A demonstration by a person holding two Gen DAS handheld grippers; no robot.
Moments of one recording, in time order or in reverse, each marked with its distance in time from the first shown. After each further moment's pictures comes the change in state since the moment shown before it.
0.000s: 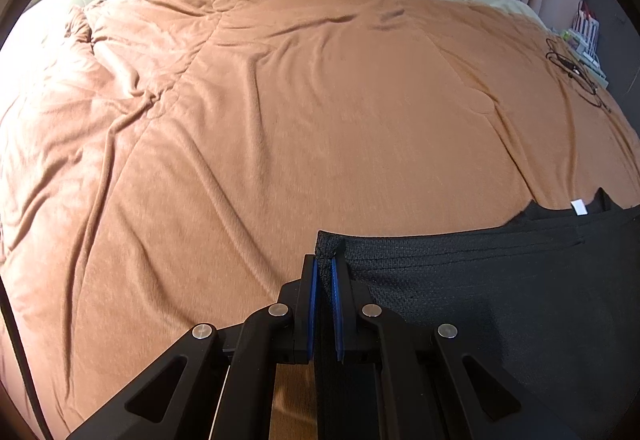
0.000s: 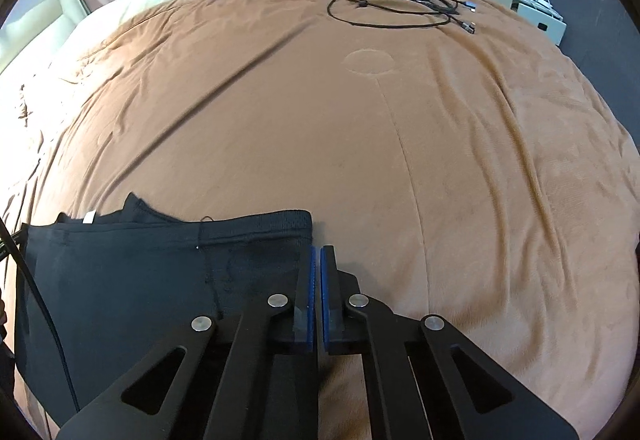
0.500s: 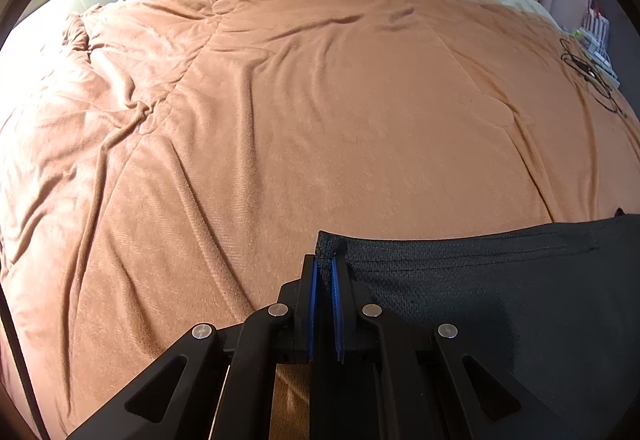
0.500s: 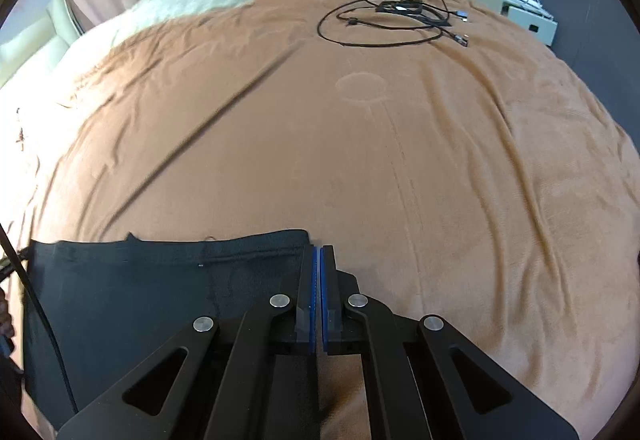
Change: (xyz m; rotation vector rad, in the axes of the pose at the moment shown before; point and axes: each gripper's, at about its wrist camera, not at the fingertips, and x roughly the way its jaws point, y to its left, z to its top) left arm 0.021 -0.005 0.022 -0.011 0.002 0.041; right arm -0.001 -0.004 0.011 0.046 -0.048 0.012
